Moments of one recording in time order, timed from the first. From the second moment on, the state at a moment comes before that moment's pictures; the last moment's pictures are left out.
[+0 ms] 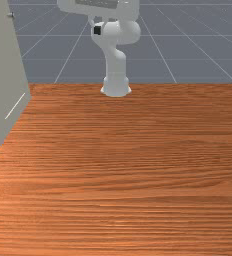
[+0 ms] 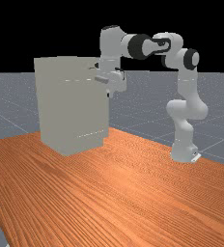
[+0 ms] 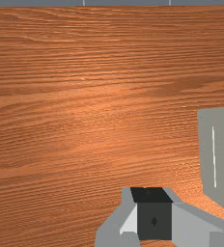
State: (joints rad) arm 0.15 0.14 -0.21 -1.52 -0.08 1.59 0.83
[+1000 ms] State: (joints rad) arm -0.12 0.14 -0.44 -1.19 -0.20 1.70 0.73
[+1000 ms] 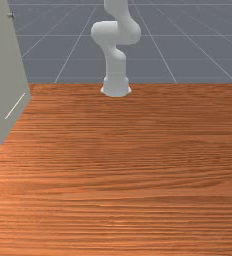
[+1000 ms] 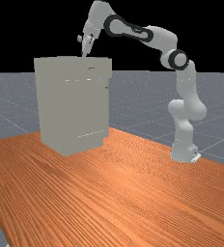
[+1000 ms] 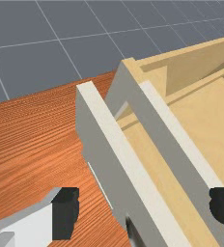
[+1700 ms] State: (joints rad) arm -0.04 0.03 -0.39 -1.41 -0.19 1.73 0.77
